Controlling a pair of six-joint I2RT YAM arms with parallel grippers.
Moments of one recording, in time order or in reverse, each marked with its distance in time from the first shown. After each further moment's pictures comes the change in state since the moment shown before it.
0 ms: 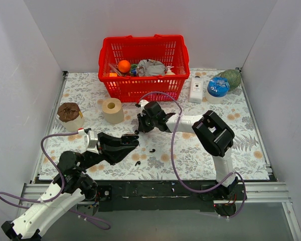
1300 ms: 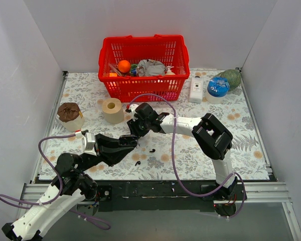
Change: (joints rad) left arm 0.000 -0.046 0.002 -0.030 -0.006 0.008; right arm 0.092 -0.018 0.107 -0.208 -0.015 -0.061
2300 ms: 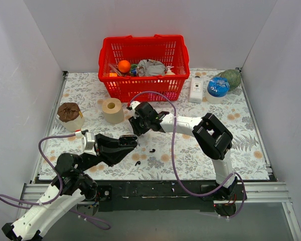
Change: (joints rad) left arm 0.000 0.000 0.000 0.003 0.003 -0.016; right arm -0.003 0.000 0.023 -0.021 0.135 -0.019
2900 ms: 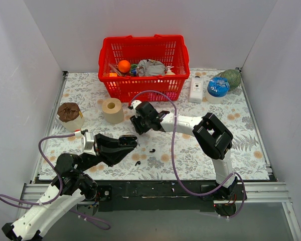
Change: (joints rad) left arm 0.000 0.000 0.000 0.009 0.002 -0.014; right arm -0.005 0.001 0.003 -0.019 0.075 -0.027
